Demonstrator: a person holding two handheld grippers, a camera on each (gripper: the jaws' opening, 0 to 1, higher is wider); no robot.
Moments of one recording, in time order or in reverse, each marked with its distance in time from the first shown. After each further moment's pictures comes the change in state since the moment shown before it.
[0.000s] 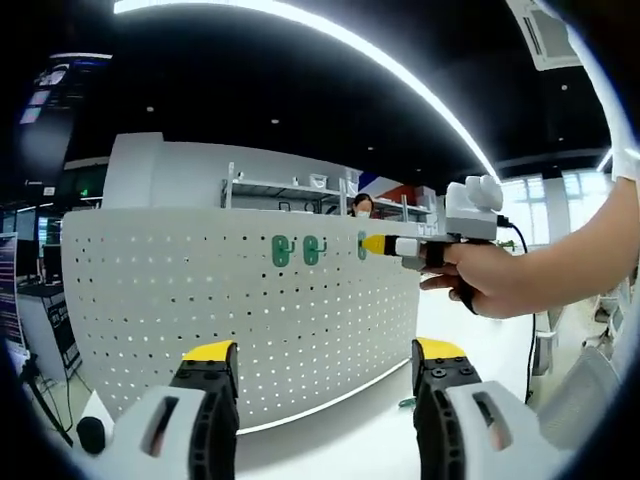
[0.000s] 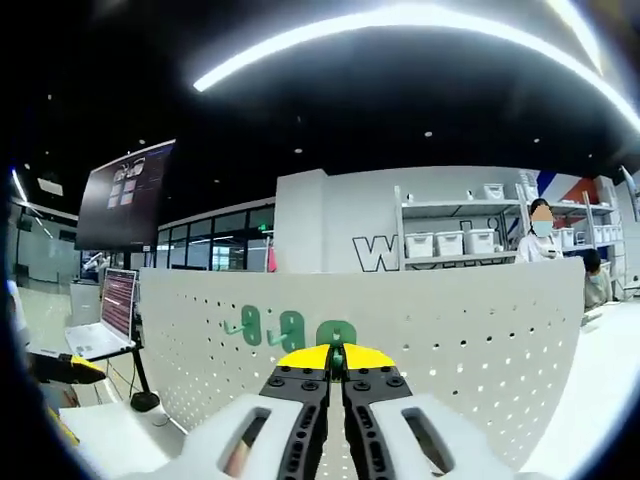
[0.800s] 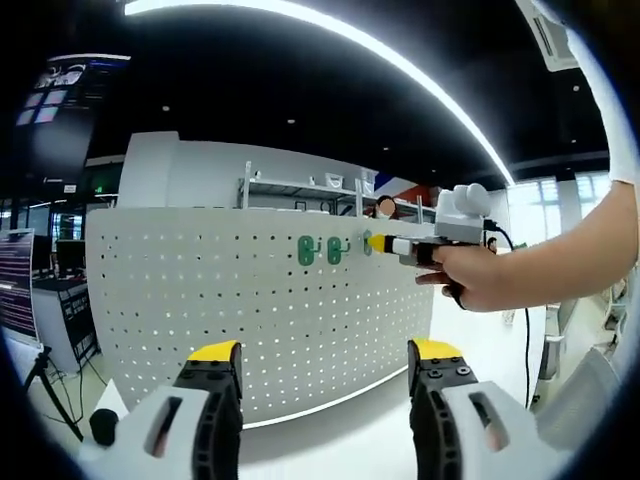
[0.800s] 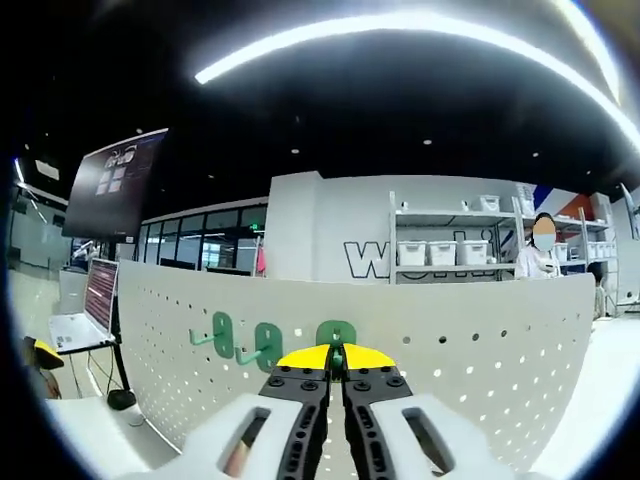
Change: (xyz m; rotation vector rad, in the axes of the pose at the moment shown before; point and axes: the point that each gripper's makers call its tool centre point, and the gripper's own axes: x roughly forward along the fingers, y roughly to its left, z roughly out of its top) left arm -0.015 0.019 0.000 -0.014 0.010 0.062; right arm 0.031 -0.009 0.003 -0.055 -0.013 -0.039
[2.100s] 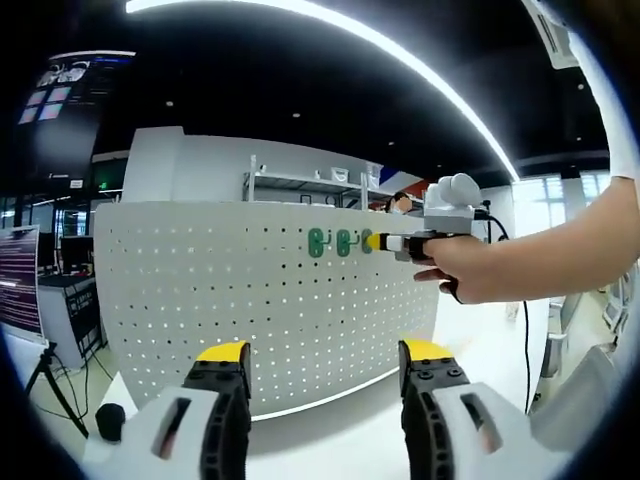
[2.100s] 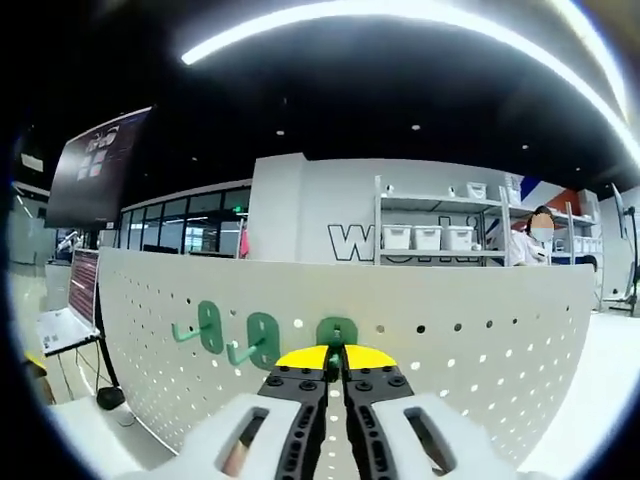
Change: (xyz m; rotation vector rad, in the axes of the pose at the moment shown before) left arm -0.005 0.009 -0.006 -0.013 0.019 0.016; right arm 0.014 0.007 -0.019 -0.019 0.117 -0.073
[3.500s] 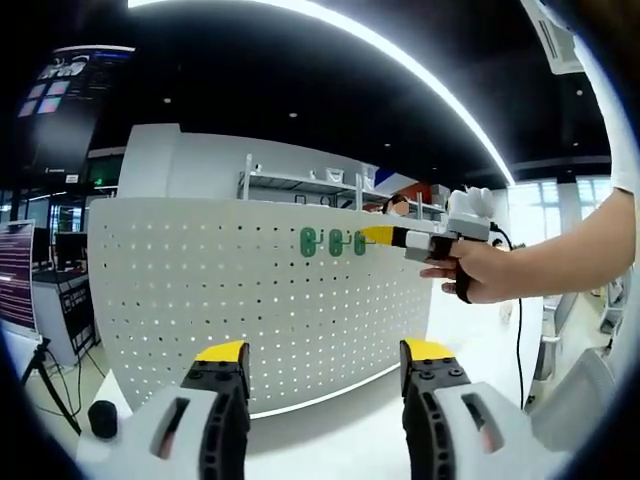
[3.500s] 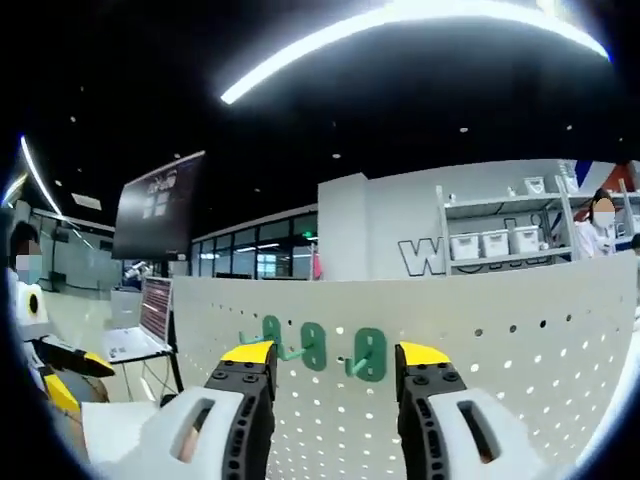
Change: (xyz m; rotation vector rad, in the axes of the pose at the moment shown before) left arm 0.000 -0.007 -0.001 -0.017 -0.004 -0.025; right arm -0.035 0.013 0.020 0.104 -0.150 0.369
